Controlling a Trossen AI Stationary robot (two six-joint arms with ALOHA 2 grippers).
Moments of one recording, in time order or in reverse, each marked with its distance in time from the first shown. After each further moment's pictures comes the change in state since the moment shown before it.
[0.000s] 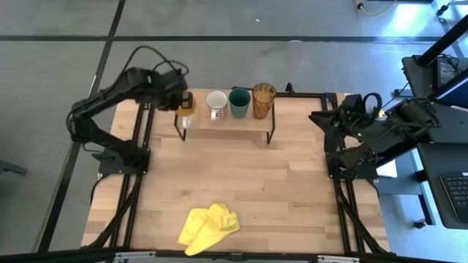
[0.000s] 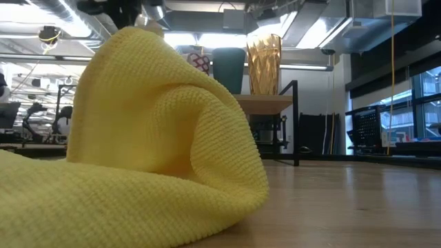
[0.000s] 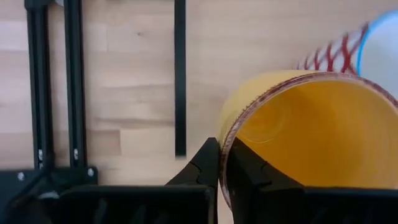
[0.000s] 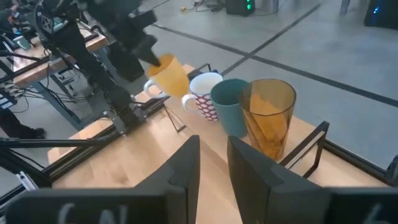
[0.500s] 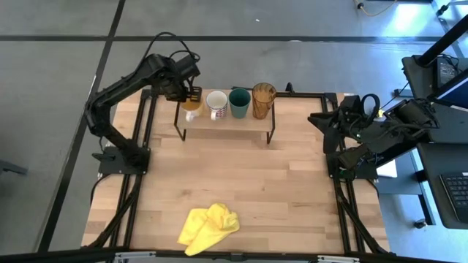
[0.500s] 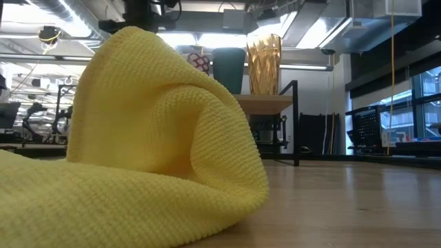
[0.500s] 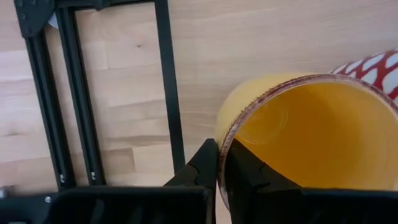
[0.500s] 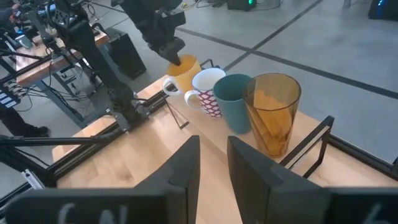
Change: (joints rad) left arm 0.186 0.200 0.098 -0.001 0.091 0.284; right arm 0.000 0.008 0.000 0.000 -0.017 0.024
